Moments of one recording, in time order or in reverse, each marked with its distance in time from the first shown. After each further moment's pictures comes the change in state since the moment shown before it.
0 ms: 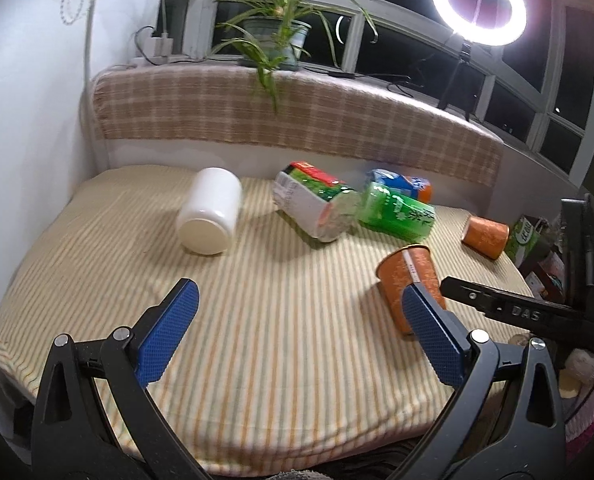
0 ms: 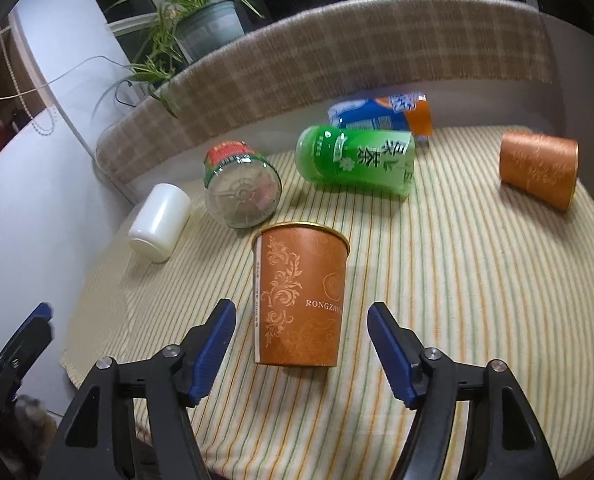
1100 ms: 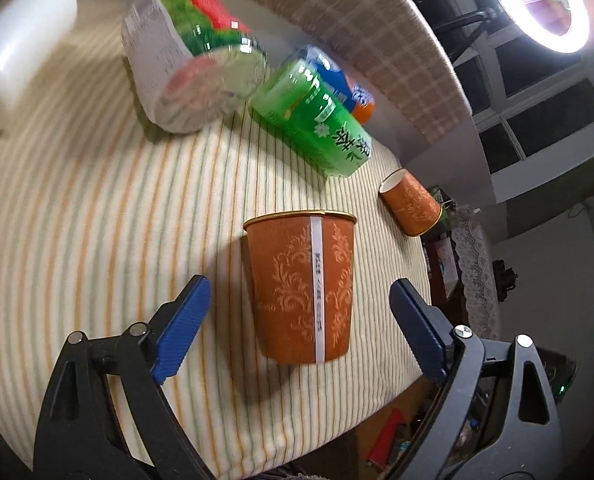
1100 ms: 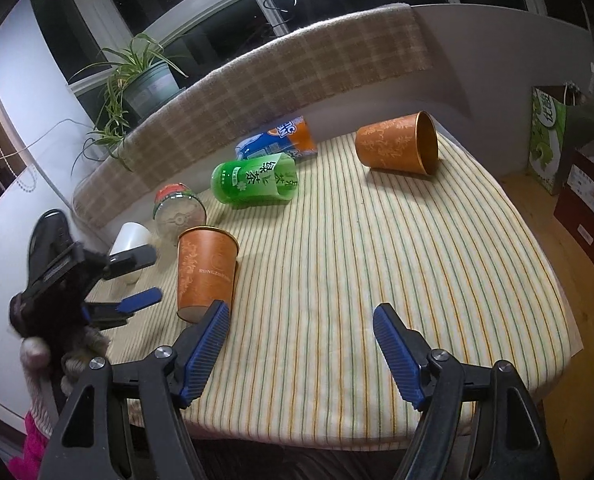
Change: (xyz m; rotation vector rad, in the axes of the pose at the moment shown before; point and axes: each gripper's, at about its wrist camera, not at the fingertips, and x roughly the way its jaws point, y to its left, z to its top) left arm 0.160 -0.040 0.010 -0.330 0.518 -0.469; right arm -0.080 -0.083 -0.043 0.175 -0.095 -0.091
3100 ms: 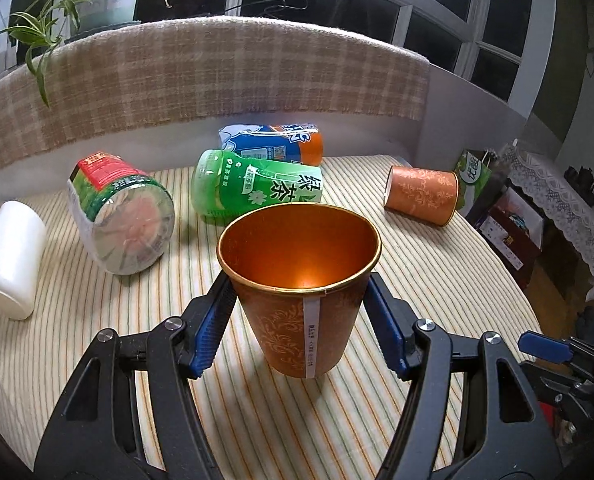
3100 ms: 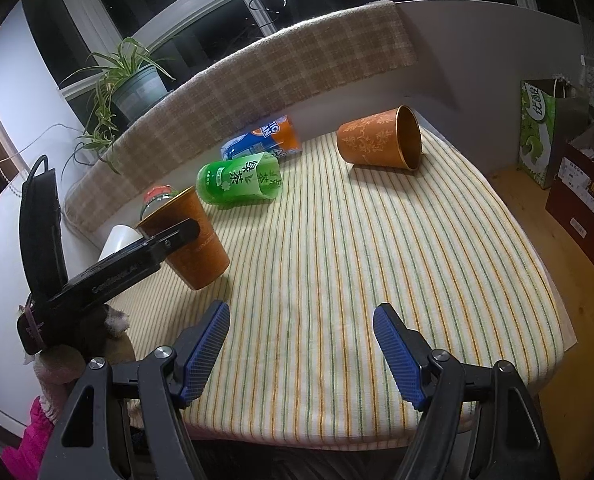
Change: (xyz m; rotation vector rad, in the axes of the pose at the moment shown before) left arm 0.028 -0.091 -0.026 0.556 -0.266 0.306; right arm 0.002 -0.014 -0.003 0.008 -0.001 -0.018
